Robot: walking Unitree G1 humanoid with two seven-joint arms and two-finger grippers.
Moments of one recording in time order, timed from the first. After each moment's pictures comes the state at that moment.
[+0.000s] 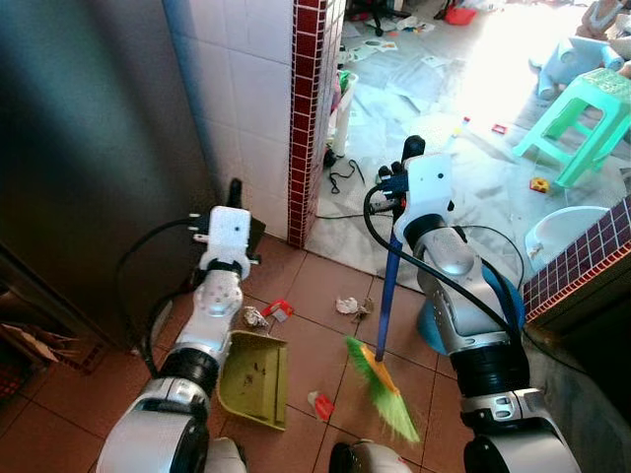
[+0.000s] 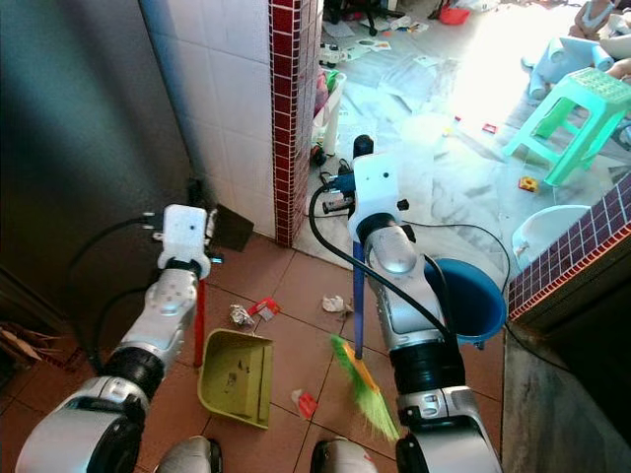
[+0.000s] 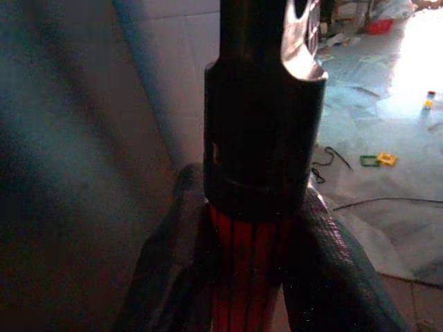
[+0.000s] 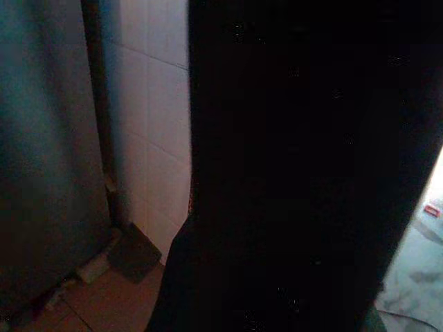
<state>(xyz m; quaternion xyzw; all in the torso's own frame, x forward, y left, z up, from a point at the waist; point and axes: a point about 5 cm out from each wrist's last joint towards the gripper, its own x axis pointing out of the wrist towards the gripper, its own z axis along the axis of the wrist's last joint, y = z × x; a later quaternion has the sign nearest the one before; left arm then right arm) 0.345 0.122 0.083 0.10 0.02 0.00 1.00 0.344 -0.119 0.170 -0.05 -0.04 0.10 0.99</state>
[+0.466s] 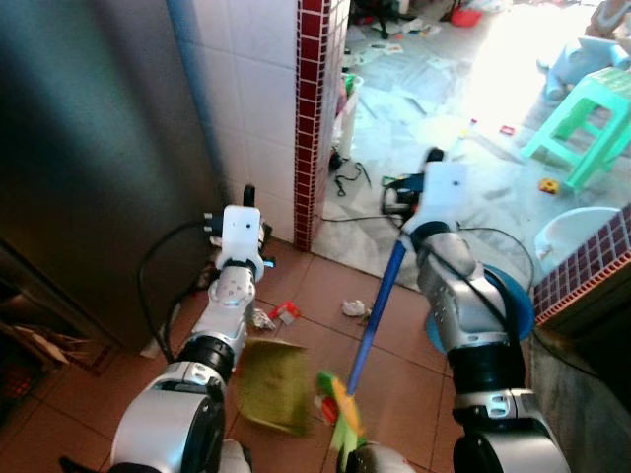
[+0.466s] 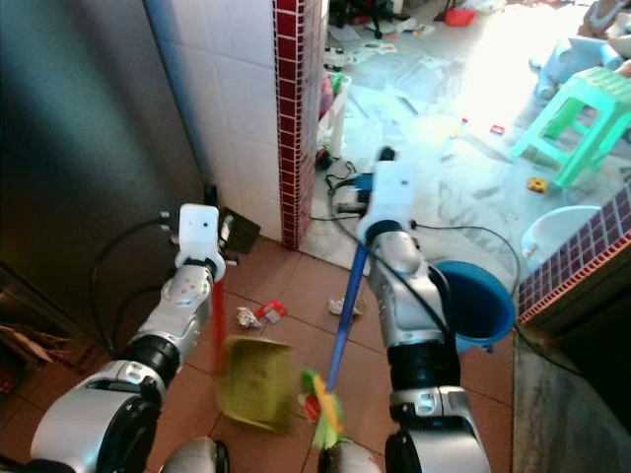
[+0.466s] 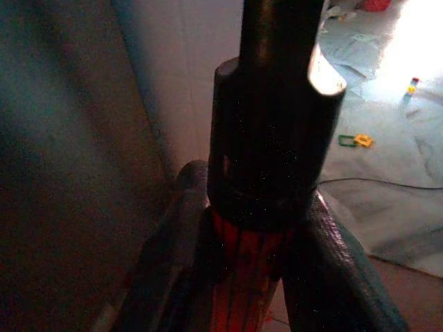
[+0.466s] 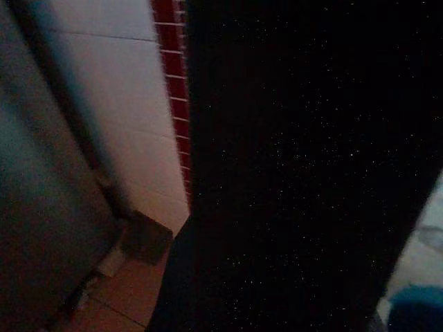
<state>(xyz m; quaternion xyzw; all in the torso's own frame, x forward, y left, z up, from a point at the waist) 0.349 0.107 0.072 0.02 0.09 -0.01 1.00 0.349 -0.136 0.157 0.04 0.04 0.00 1.00</state>
